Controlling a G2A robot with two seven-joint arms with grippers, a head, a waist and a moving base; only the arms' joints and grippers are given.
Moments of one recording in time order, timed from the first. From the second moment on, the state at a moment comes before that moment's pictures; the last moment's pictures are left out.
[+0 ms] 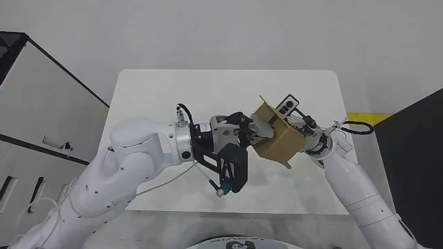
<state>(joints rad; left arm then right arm) 1.16 -1.02 -1.02 -2.24 1.80 -0.73 0.12 -1.37 -1.11 1.19 -1.54 1.34 0.21 1.44</state>
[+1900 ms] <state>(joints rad) 1.21 -1.01 -1.16 -2.26 1.72 -0.68 0.14 -1.37 -1.11 1.19 -1.54 1.34 0.21 1.44</state>
